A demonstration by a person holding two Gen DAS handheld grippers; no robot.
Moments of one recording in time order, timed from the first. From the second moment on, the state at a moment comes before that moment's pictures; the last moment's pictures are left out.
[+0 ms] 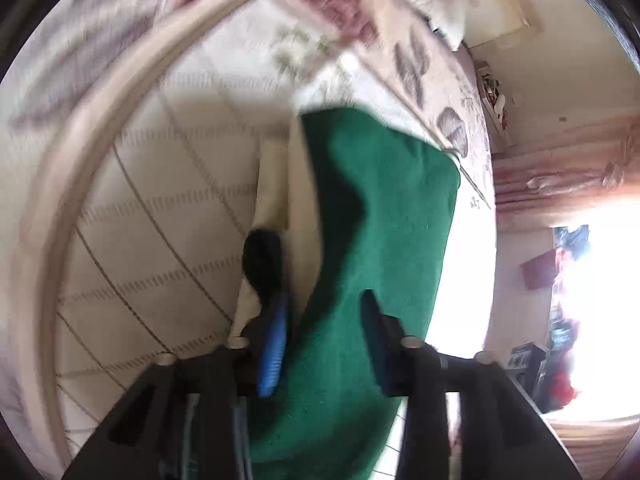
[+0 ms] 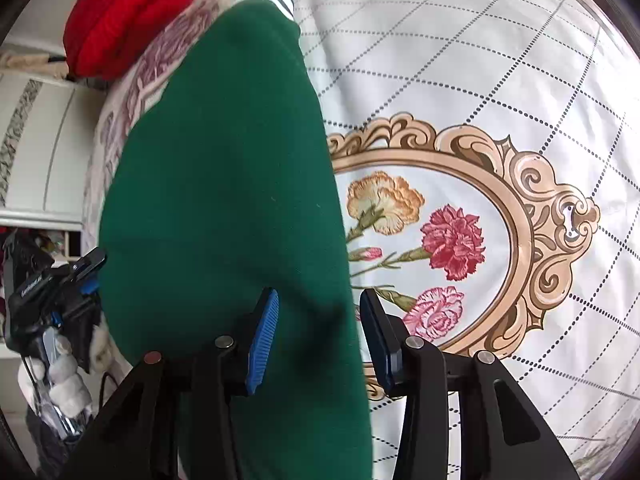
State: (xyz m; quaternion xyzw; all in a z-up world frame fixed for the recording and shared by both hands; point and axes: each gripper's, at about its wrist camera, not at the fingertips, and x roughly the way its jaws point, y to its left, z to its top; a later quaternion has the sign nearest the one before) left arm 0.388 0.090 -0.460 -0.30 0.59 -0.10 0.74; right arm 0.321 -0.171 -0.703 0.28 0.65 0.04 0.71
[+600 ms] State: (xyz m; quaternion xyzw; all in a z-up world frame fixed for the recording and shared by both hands) left arm 0.391 0.083 -0.478 -0.15 0.62 -0.04 0.77; right arm 0.355 -0.131 -0.734 0.21 0.65 0.07 0.73
